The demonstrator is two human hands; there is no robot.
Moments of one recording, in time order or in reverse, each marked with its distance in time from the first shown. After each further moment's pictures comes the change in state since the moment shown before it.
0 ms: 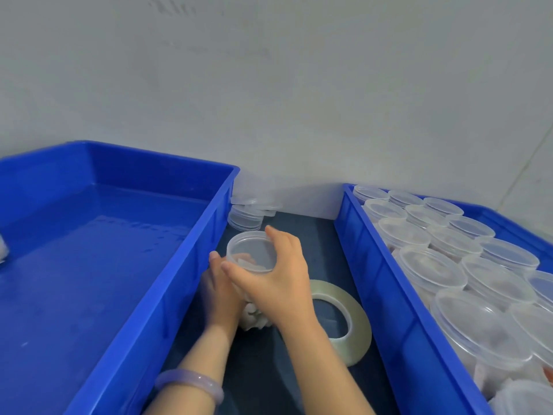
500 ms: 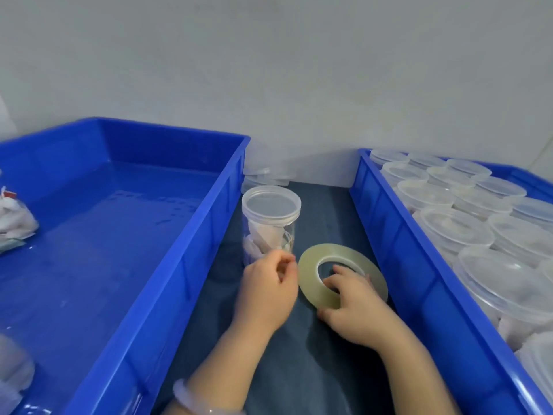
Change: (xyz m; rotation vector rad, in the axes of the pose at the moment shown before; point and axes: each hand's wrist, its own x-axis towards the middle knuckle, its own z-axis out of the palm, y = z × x) left_hand -0.081 0.053 -0.037 0.280 -0.379 0.357; right_hand -0.047 0.063 -0.064 -0.569 -0.550 0.203
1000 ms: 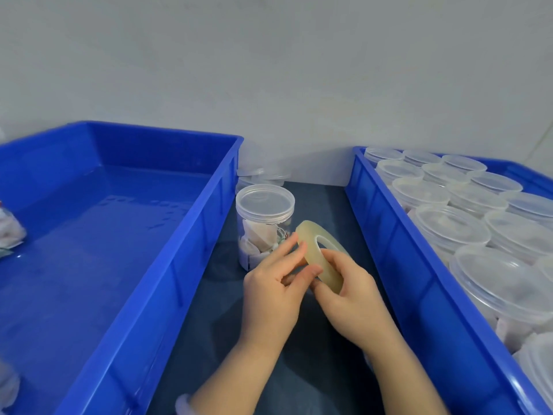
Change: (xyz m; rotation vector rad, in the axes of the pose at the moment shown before) left_hand -0.010 0.014 0.013 -0.287 0.110 0.203; right_hand -0.011 -0.016 -0.004 0.583 0.403 -0.226
